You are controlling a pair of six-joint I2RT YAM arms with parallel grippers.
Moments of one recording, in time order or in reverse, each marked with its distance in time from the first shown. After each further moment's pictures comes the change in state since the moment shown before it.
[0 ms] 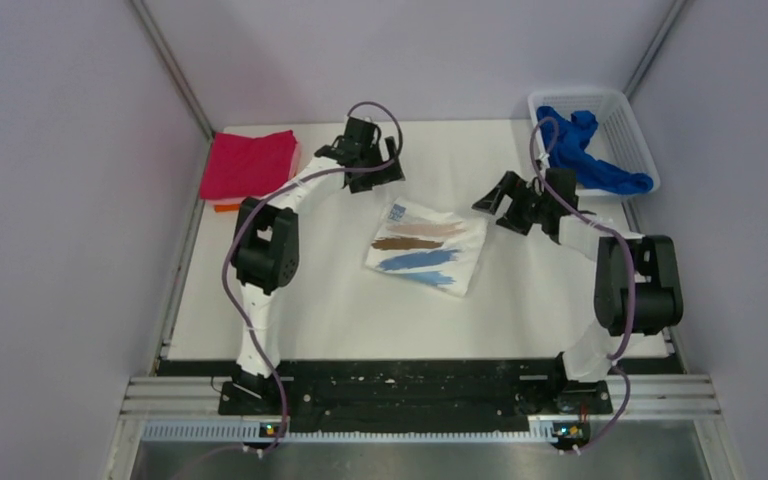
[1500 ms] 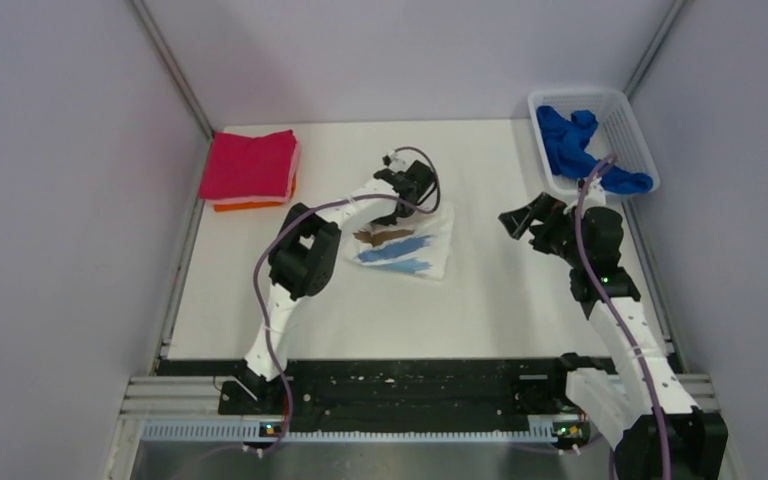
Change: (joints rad) left arm -0.256 0.135 0.086 -0.431 -0.741 0.128; right arm -0.006 -0.797 -0.267 -0.162 0.222 -0.029
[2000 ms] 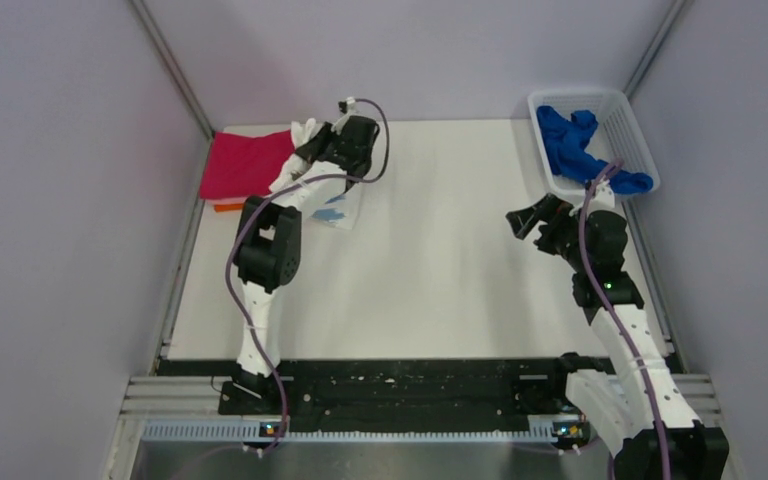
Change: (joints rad) left arm 0.242 -0.102 -0.109 0.612 -0.449 0.755; right arm 0.000 -0.058 -0.006 -0.037 0.089 -0.024
